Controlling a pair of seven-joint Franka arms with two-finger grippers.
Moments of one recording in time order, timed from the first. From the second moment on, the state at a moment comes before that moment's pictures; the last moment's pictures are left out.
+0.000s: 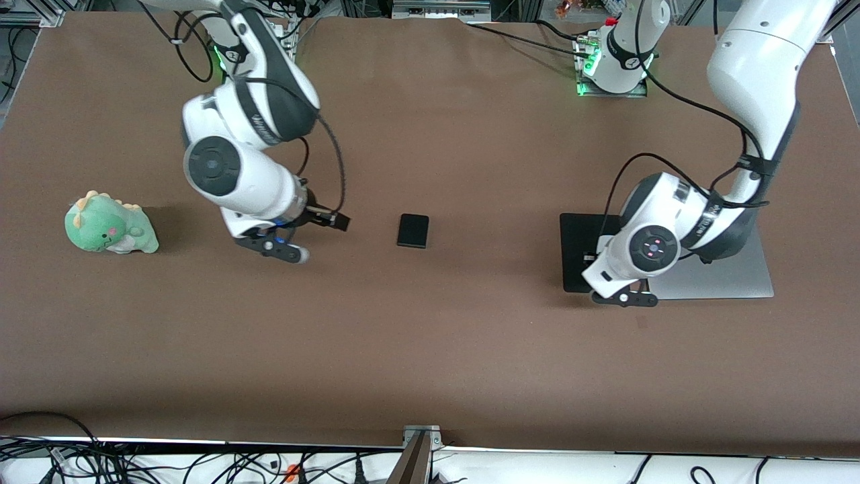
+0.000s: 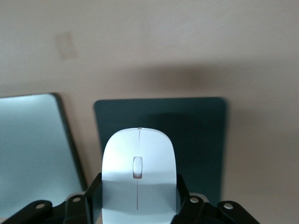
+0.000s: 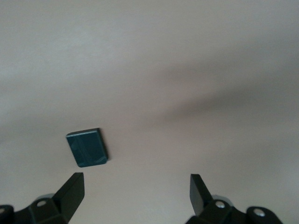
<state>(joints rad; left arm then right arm) 0.23 0.65 -0.51 -1.68 0.45 1.94 -0.41 0.47 0.43 0.00 -1.56 0.17 1.89 0.71</state>
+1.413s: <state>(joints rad) 0.34 0.43 -0.60 -1.73 0.36 1.87 -0.36 0.64 0.76 0.15 -1.57 -0.14 2.30 0.91</state>
